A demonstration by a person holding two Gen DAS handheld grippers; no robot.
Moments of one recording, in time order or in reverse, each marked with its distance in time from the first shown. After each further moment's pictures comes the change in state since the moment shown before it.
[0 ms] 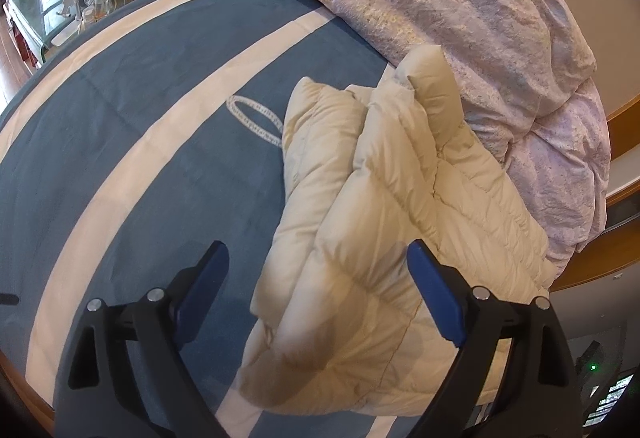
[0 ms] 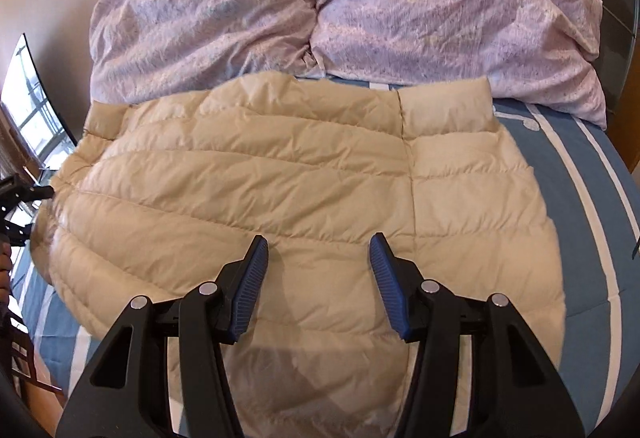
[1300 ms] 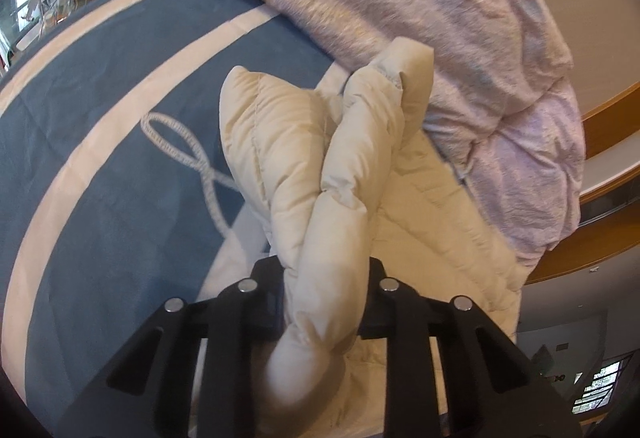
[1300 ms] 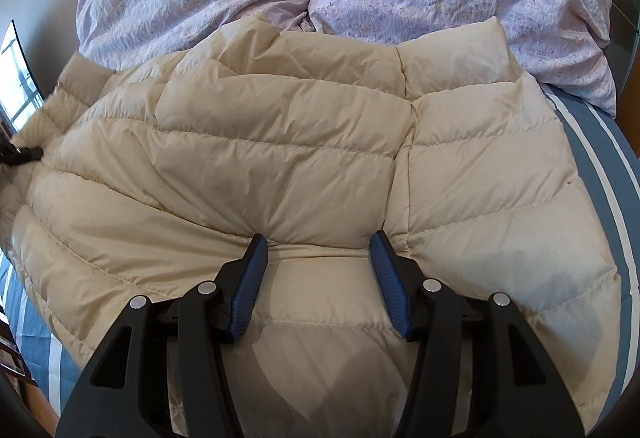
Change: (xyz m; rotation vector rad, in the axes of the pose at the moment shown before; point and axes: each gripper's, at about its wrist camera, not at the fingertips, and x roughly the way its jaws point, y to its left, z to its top) left arm 0.007 -0.047 0.018 0.009 0.025 -0.118; right arm 0.036 0.005 -0.009 -0.012 0.059 -0.020
